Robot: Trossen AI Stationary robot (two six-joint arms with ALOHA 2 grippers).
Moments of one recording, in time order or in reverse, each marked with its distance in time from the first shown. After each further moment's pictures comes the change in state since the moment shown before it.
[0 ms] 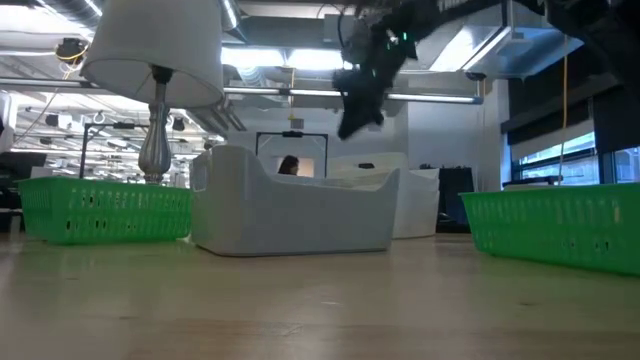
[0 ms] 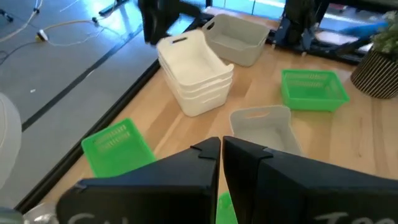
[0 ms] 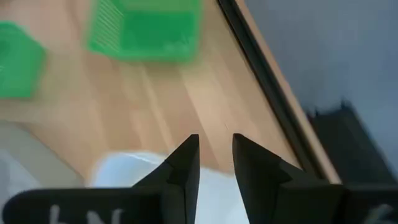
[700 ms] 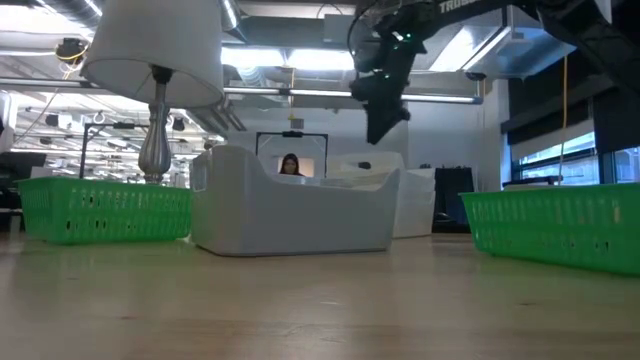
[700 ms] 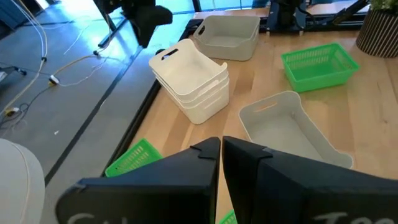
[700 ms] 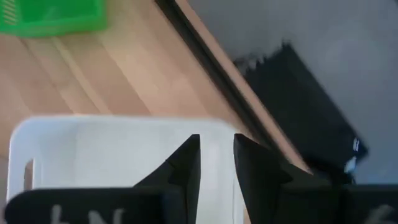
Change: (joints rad) left arm 0.000 0.000 -0.001 0.026 0.004 0.266; right arm -0.079 0.037 0.128 -0.230 0.181 0.064
